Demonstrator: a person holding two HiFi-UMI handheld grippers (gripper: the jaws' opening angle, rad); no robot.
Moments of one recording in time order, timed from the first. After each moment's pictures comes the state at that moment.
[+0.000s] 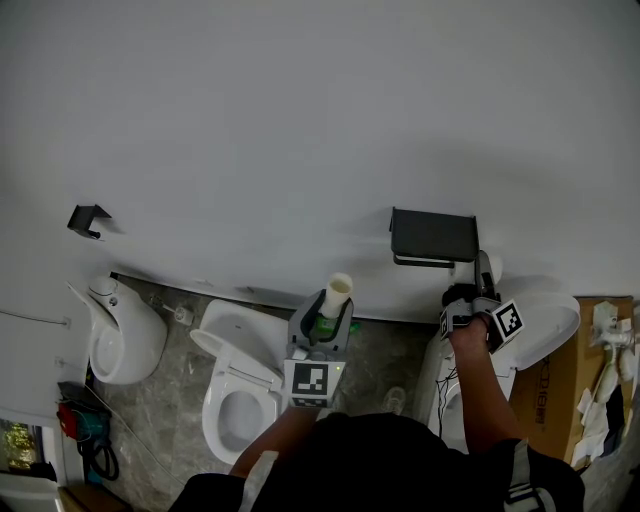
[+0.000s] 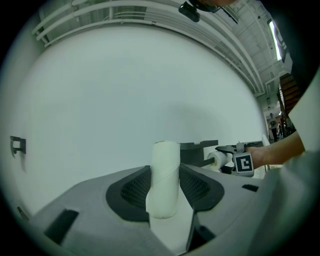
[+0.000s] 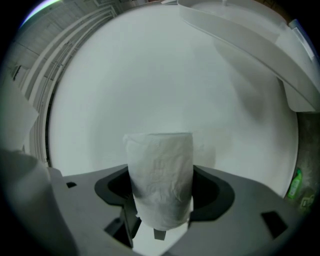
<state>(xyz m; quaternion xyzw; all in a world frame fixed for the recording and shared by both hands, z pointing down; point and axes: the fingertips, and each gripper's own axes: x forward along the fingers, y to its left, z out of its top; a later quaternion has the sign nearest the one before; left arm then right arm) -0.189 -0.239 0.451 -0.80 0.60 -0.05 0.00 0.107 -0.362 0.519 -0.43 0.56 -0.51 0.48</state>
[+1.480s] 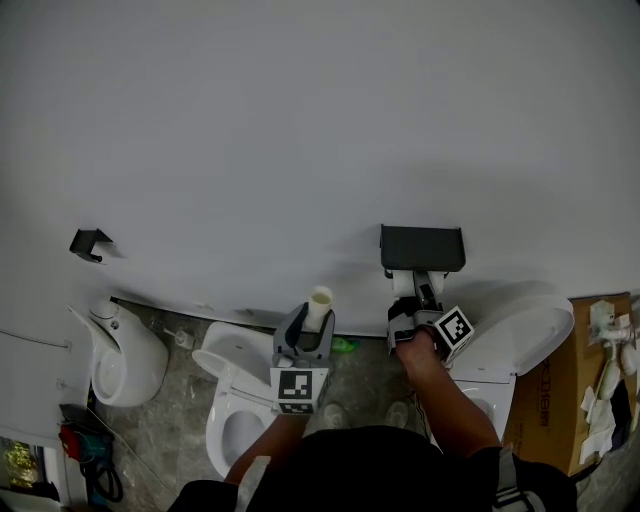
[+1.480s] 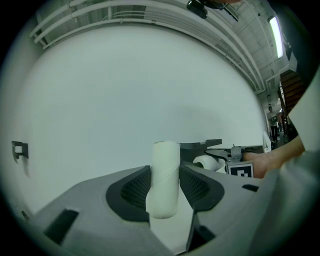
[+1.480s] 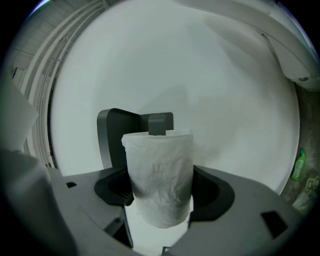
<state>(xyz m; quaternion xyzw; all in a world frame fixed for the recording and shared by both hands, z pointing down) -0.212 -0.238 0.445 -0.80 0.60 -0.07 0.01 -0.010 -0.352 0.514 -0.38 0.59 -0.54 0.46</state>
